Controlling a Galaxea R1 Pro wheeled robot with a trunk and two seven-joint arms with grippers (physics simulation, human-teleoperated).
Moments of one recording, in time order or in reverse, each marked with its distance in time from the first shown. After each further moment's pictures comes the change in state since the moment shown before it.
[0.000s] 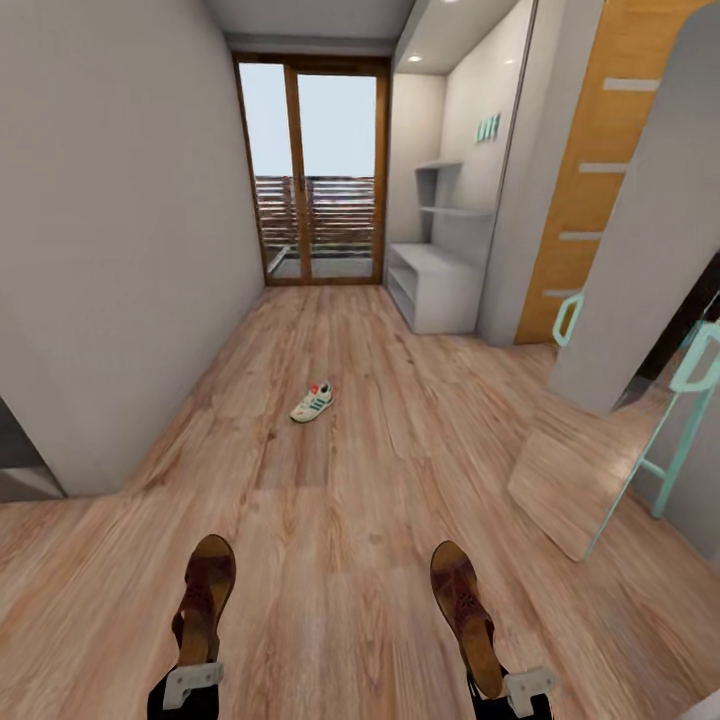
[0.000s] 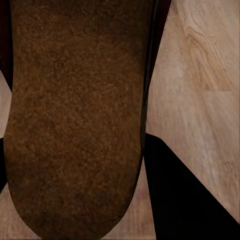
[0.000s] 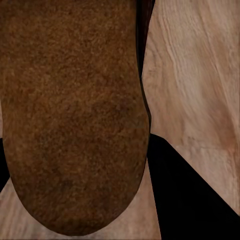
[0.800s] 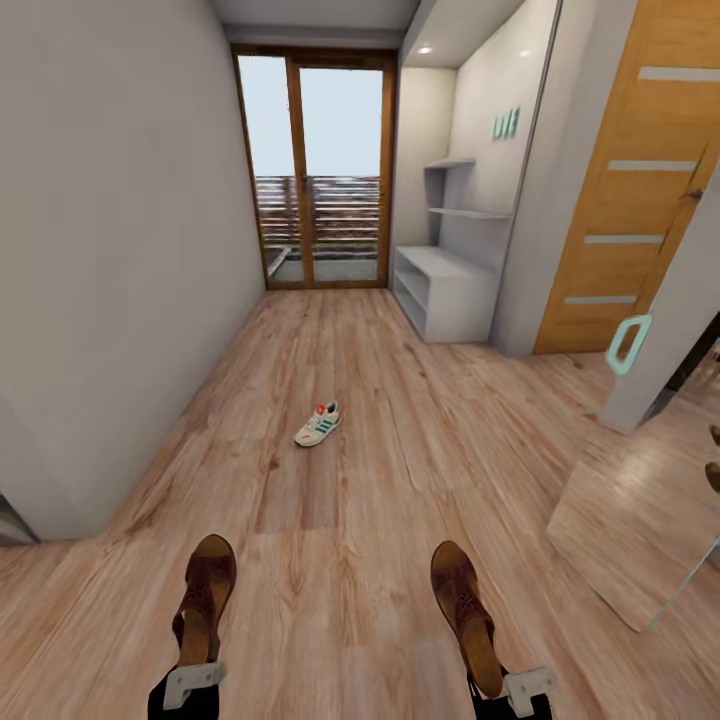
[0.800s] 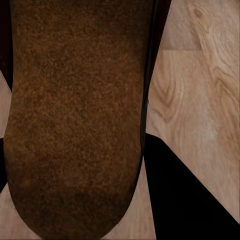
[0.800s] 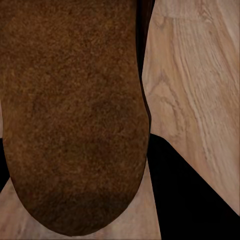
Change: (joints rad) left arm 0.000 -0.001 0.000 0.000 -0.001 0.000 0.000; right arm 0.000 0.000 0.000 0.000 -0.002 0.000 -0.001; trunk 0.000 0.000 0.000
